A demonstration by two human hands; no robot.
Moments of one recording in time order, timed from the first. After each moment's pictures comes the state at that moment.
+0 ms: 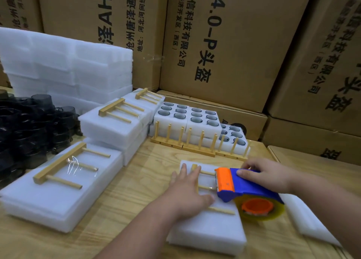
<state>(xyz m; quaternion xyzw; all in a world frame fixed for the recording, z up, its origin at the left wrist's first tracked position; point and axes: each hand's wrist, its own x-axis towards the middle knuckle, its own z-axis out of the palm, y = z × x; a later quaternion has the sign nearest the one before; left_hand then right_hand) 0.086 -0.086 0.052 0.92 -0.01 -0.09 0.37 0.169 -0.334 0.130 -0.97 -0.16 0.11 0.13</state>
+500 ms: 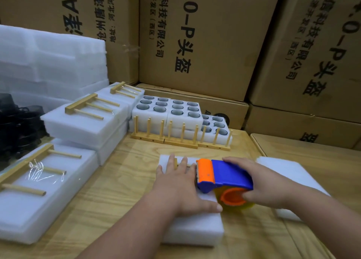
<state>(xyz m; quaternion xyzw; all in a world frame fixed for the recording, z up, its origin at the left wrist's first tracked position) 0.102 -0.125 0.059 0.99 -0.08 -0.08 0.12 0.141 -0.378 0.096 -0.95 -0.26 0.07 0.17</state>
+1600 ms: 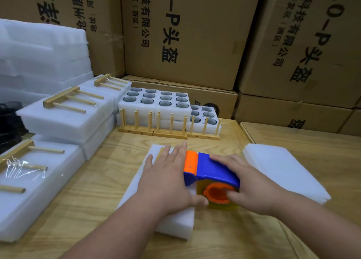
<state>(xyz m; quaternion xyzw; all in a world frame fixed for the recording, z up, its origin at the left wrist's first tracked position) 0.081 -0.137 0.058 0.98 -0.08 0.06 0.18 0.110 -0.383 0.064 -0.94 -0.29 -0.01 0.21</state>
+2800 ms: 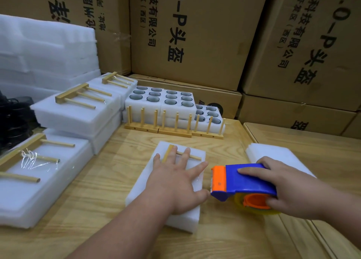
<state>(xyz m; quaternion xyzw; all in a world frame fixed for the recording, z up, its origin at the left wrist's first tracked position) 0.085 -0.135 0.039 0.99 -0.14 0.01 0.02 0.078 -0.428 0.110 -0.96 -0.28 0.04 -0.02</state>
